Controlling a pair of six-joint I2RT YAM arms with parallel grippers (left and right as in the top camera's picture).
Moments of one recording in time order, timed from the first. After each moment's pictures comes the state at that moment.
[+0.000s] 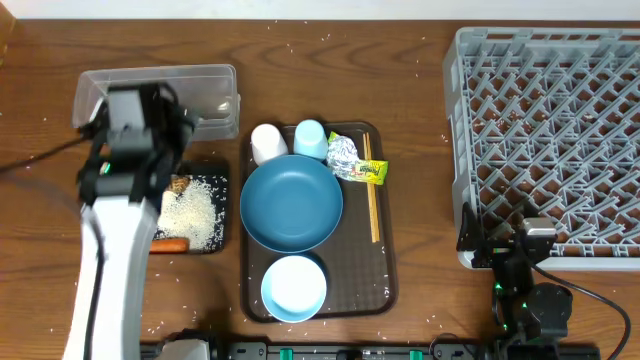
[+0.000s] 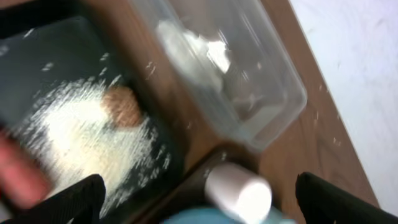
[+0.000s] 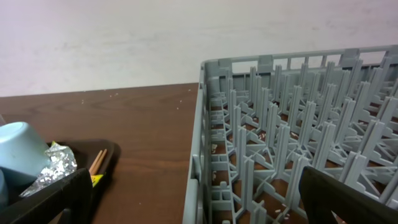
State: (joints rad) left arm 0.05 1.25 1.21 -0.88 -0.16 -1.01; right arm 0.01 0.02 0.01 -0.07 -0.05 0.12
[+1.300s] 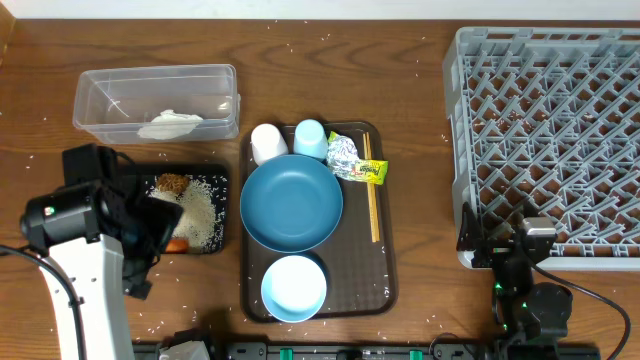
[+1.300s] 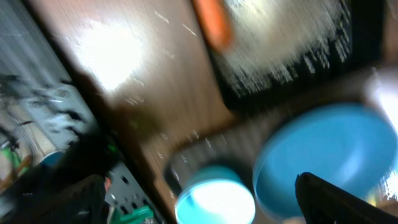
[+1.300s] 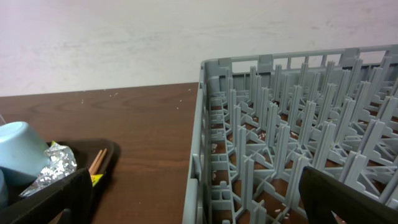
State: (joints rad) left arm 0.28 1.17 1.20 -1.53 0.09 -0.89; right arm 0.01 0.02 0.01 -0.07 -0.05 0.12
